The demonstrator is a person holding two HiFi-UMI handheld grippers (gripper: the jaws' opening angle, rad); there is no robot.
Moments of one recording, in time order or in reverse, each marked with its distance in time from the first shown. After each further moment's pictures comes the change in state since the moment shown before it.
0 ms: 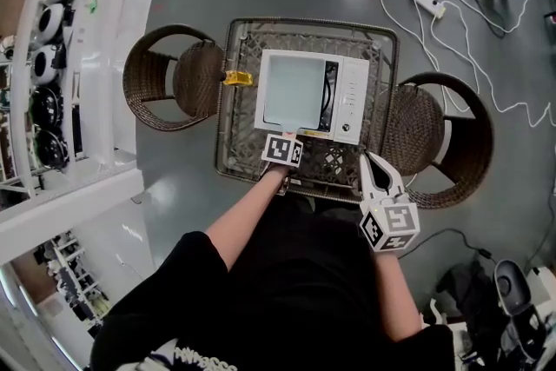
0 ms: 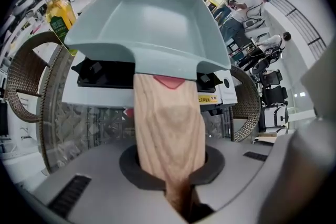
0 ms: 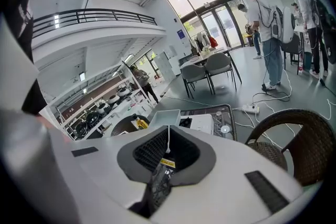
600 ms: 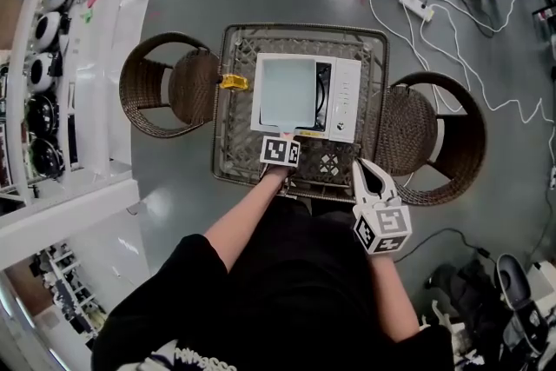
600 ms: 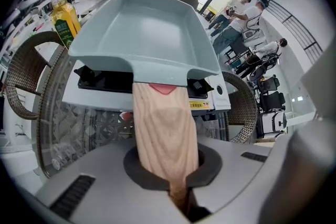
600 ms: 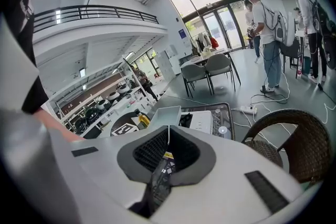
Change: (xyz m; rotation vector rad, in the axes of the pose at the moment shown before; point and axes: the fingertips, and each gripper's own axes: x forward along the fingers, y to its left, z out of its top) left arm -0.006 -0.009 0.005 -0.017 -0.077 -0.028; right arm -0.018 0.017 -0.019 -0.034 0.005 -0.019
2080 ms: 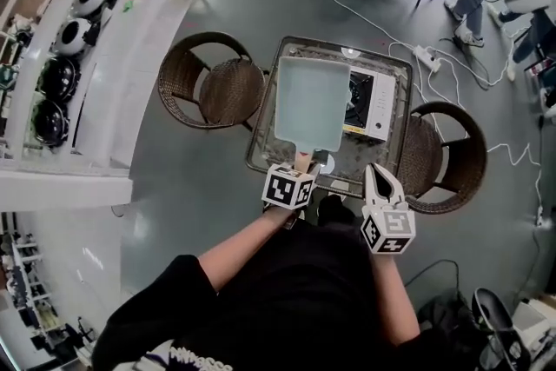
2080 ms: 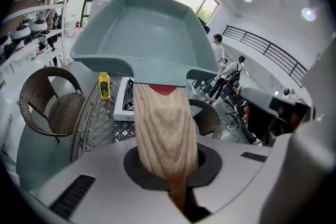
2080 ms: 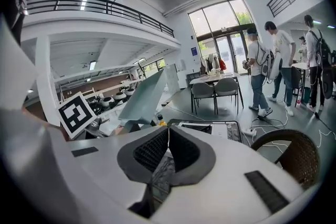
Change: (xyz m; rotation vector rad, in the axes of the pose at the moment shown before) left arm -0.233 -0.033 -0.113 0.176 -0.435 -0.138; right arm -0.066 0.166 -0.039 -0.193 -0.164 -0.043
